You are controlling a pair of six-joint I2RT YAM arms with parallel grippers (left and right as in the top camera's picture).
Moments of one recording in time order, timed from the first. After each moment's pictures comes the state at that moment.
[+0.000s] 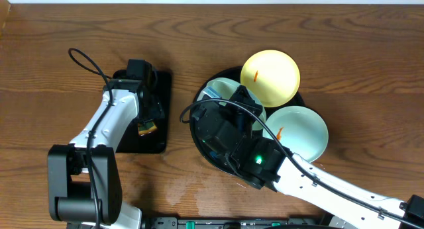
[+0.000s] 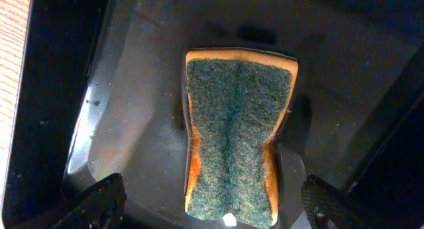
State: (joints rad) left arm -0.06 1.69 1.07 -0.82 -0.20 -0.43; right arm 1.04 1.44 1.09 -0.34 1.02 -0.60
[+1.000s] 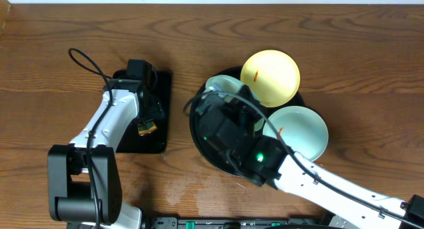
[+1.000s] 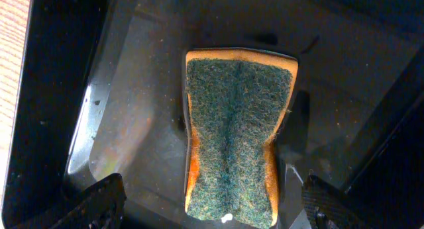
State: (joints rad) left arm -0.06 1.69 1.07 -0.82 -0.20 -0.43; right arm 1.00 1.44 1.09 -0.41 1.02 -0.38
